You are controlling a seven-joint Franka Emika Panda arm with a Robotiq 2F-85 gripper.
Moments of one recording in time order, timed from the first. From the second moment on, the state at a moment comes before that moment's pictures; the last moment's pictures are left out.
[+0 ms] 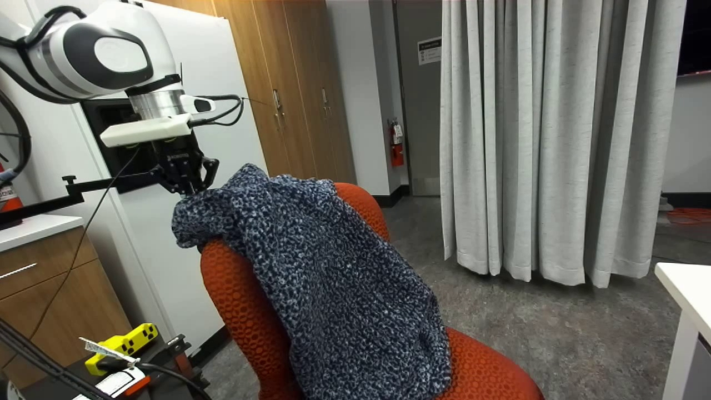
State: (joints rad) arm 0.40 -0.43 0.15 -2.68 0.12 2.35 -0.42
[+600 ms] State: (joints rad) arm 0.27 -0.61 0.13 -2.48 -0.09 2.28 -0.37
